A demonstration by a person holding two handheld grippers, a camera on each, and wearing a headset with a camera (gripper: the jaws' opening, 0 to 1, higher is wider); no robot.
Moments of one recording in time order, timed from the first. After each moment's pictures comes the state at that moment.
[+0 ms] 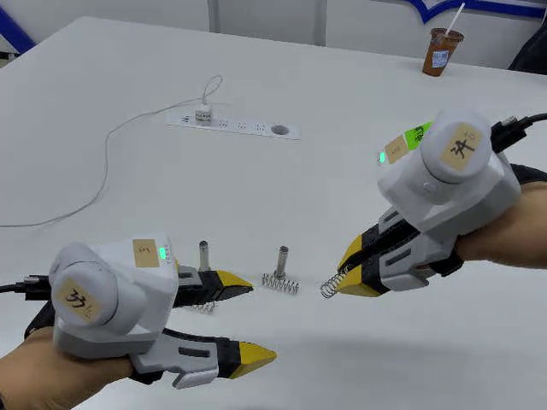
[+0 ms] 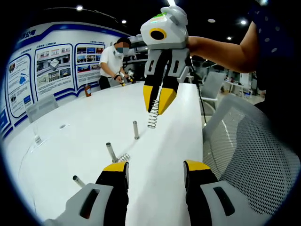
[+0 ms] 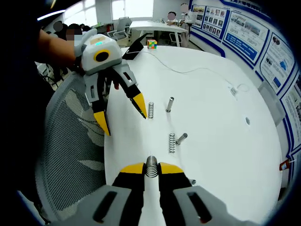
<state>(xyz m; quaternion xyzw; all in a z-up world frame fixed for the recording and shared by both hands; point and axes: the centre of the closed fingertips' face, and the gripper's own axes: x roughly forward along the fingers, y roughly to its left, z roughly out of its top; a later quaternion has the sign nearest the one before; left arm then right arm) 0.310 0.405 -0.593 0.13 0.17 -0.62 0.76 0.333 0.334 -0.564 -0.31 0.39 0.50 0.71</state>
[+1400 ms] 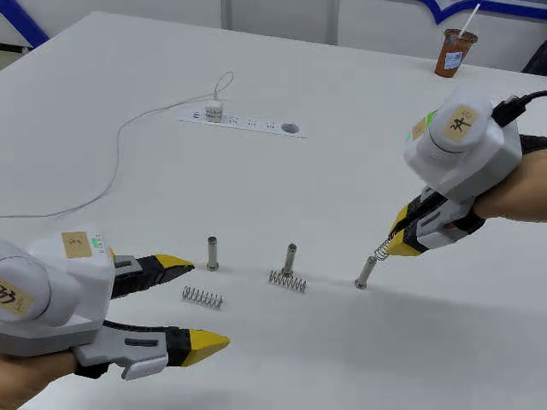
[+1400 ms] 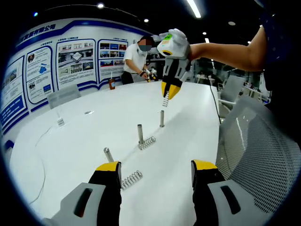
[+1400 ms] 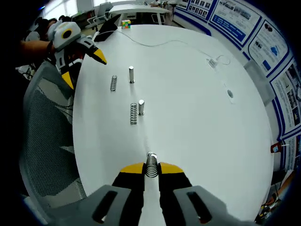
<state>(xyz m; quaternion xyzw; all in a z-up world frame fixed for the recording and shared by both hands) 0.333 0.465 -0.598 0.11 0.19 -0.53 0.82 0.387 0.264 -0.589 -0.35 0.46 0.41 0.71</state>
